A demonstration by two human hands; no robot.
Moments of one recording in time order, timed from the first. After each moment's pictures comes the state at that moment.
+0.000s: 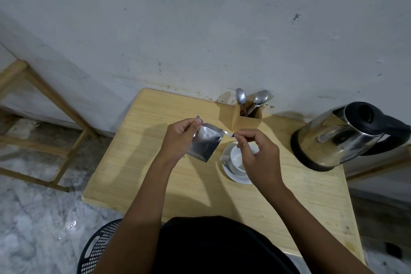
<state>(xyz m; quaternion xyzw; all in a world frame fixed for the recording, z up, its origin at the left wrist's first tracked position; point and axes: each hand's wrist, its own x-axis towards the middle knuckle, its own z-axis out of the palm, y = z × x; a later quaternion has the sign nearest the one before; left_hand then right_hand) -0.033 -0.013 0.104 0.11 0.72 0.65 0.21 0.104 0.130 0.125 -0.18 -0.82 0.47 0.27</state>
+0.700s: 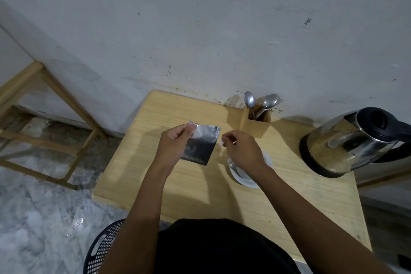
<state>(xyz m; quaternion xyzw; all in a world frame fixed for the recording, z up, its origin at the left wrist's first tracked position) -0.033 -0.043 0.104 0.02 0.72 0.66 0.21 0.041 0.129 0.084 -0.25 -0.89 0.38 0.03</state>
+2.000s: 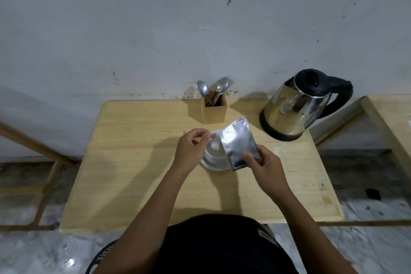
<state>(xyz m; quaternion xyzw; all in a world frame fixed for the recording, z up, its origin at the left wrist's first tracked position) 0.023 0.054 0.068 0.17 0.78 0.53 0.28 0.197 0.167 0.080 -0.36 -0.72 0.57 0.18</state>
